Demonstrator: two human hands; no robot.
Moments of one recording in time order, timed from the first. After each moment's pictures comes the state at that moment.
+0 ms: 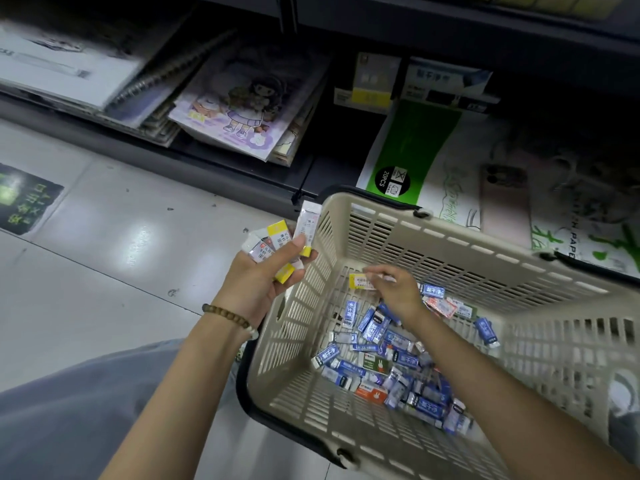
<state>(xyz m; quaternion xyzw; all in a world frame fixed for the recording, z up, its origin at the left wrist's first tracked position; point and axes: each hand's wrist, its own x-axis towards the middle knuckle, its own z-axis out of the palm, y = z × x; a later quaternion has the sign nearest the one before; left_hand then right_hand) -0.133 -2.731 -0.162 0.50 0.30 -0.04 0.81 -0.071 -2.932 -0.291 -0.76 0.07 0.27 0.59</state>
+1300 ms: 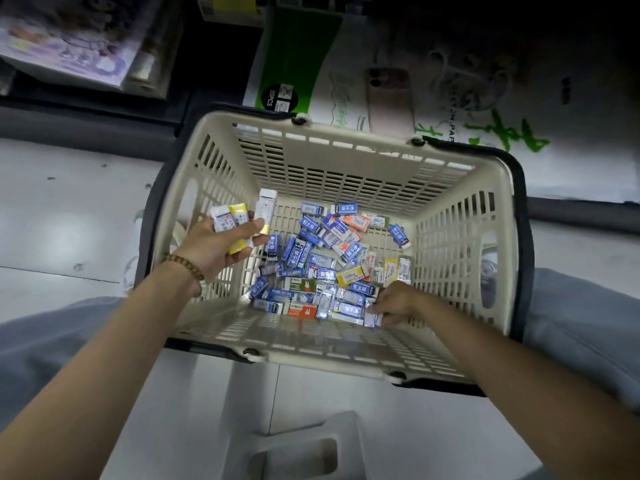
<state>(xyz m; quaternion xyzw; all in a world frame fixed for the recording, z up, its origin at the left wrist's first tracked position) -0.148 -2.792 -0.213 0.56 0.36 -0.23 0.71 -0.172 -3.094 -0.315 -0.78 0.16 0.56 0.22</state>
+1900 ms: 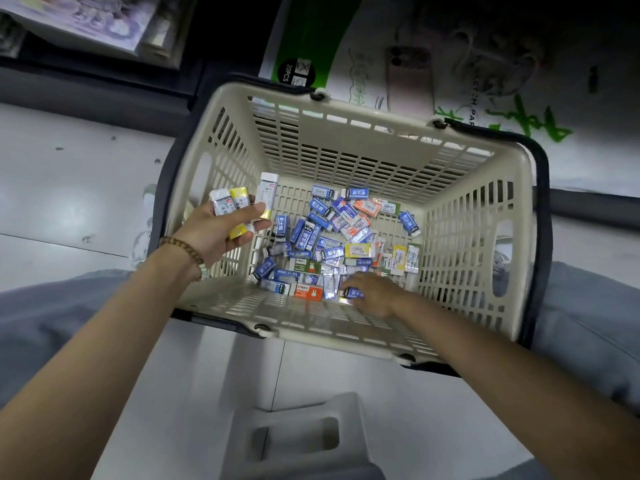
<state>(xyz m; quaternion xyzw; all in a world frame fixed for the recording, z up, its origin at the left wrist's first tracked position) -0.162 -2.782 -0.210 0.56 0.35 -0.22 0.72 -0.192 -3.057 -0.324 -0.83 -0.15 0.50 0.17</state>
